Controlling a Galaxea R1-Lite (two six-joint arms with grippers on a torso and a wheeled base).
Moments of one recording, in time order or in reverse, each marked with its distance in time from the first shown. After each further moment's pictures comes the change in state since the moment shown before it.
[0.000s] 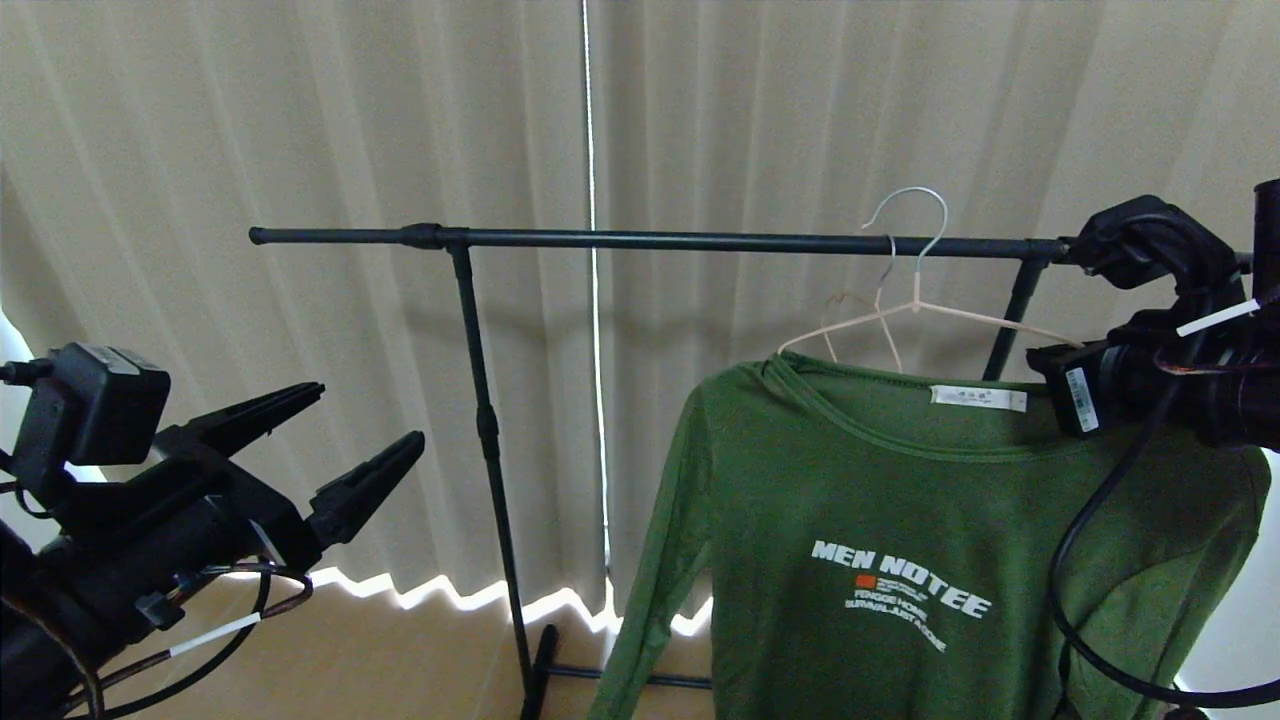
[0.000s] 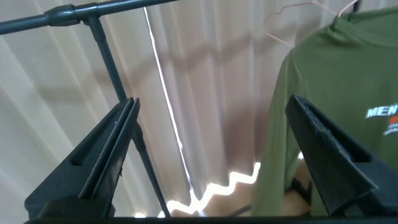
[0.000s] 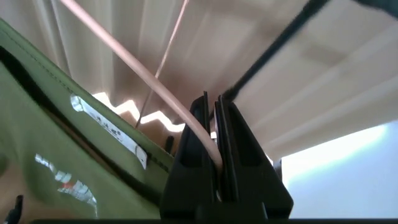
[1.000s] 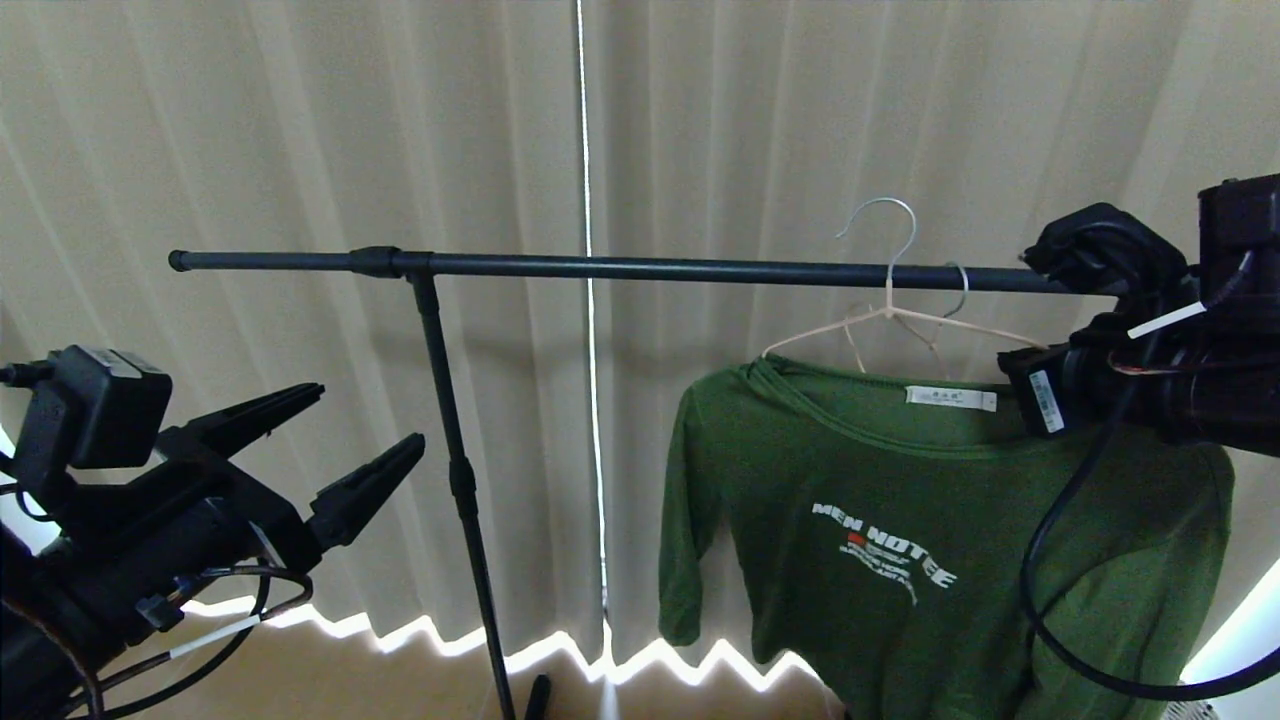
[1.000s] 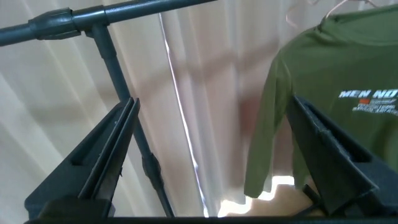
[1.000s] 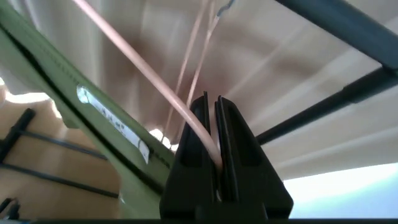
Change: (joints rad) left arm 0.000 0.002 0.003 -0.002 0.001 0.011; right arm 0.043 0.045 -0.029 0.001 -0.036 0.000
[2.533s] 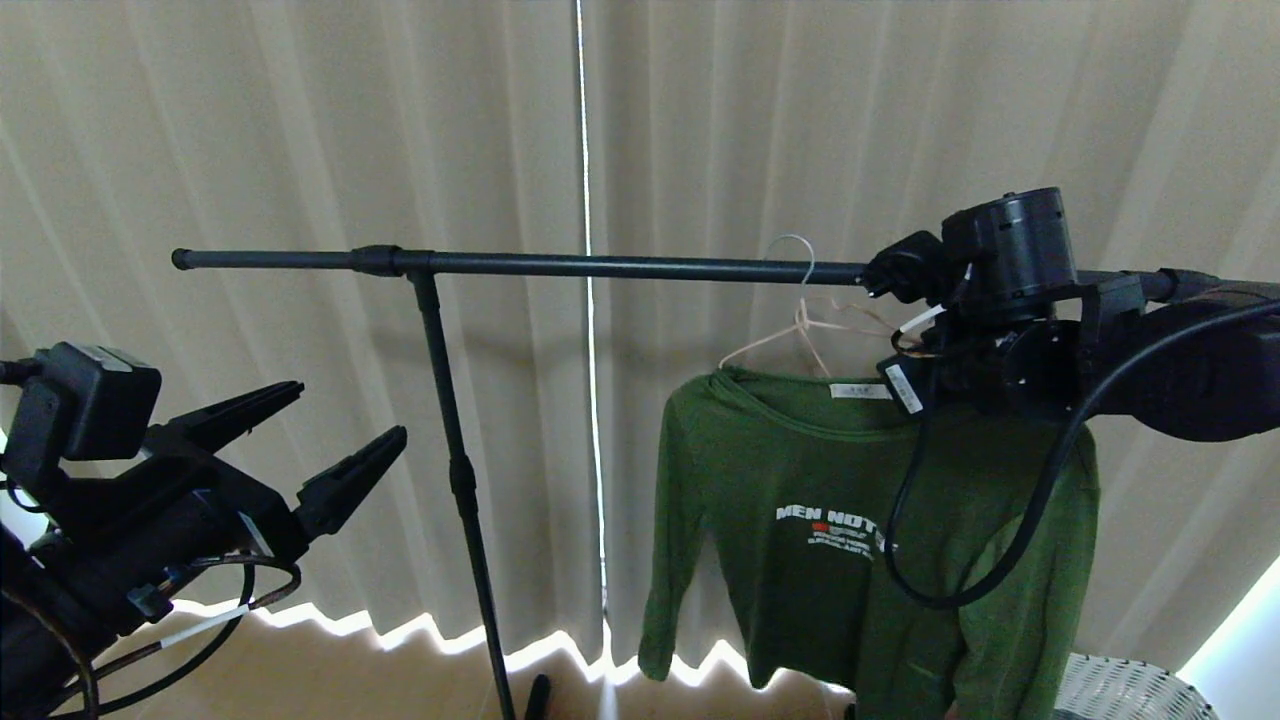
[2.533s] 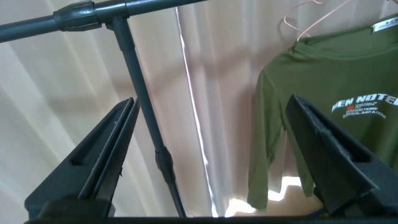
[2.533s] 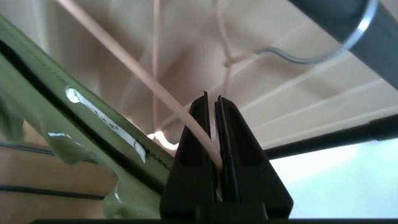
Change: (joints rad) left arm 0.053 0.007 -0.001 0.000 0.000 0.003; right arm 0.125 0.310 -0.246 0.045 -0.281 -0.001
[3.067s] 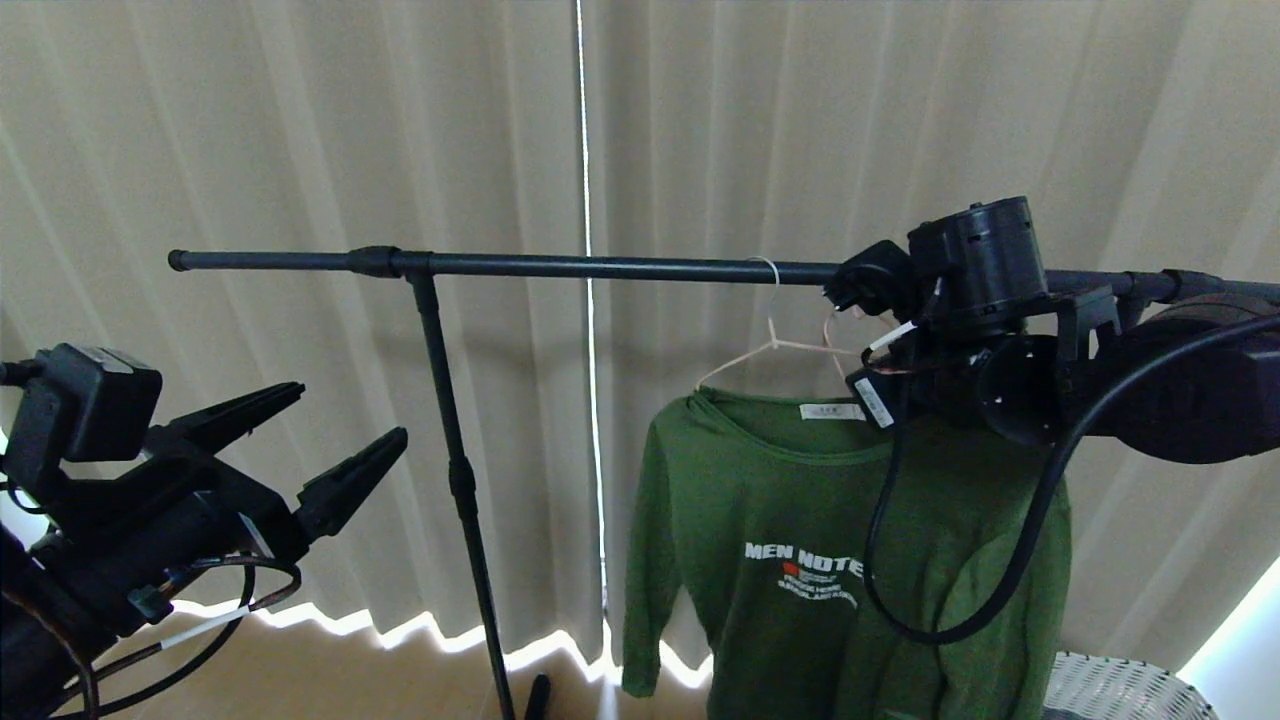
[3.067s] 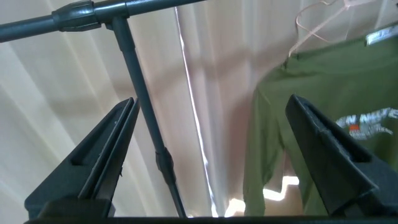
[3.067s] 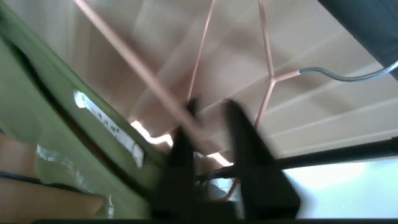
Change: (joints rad) left arm -0.001 0.000 0.001 0.000 0.000 0.001; right arm 0.075 0.002 0.009 -0.001 0.001 -0.001
